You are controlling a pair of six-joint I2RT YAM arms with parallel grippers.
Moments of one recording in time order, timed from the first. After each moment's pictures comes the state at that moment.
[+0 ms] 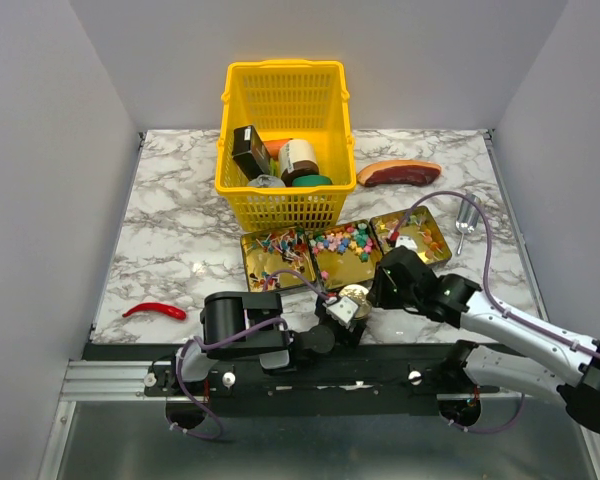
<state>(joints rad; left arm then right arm) -1.42 2.03 0.50 1.32 -0.67 -0.20 0.84 0.95 0.62 -0.56 0.20 0.73</state>
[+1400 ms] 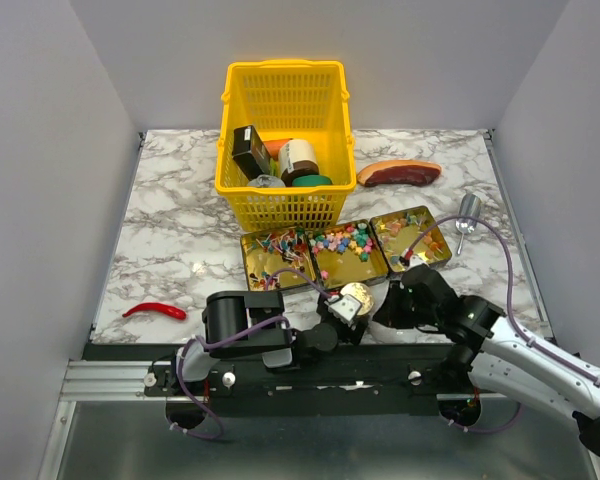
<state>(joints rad) -1.41 2.05 0.53 1.30 -0.68 -0.21 0.82 0.70 0.46 -0.60 0.01 0.78</state>
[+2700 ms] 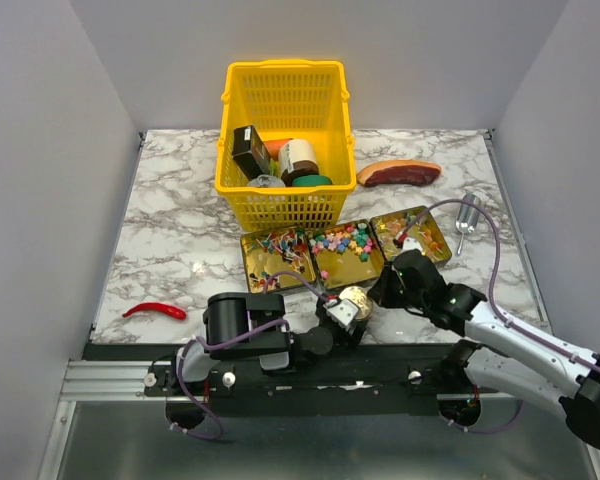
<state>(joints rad) -1.43 2.05 0.49 1.37 -0.65 -0.19 0.75 0.91 0.49 -0.35 0.09 0.69</state>
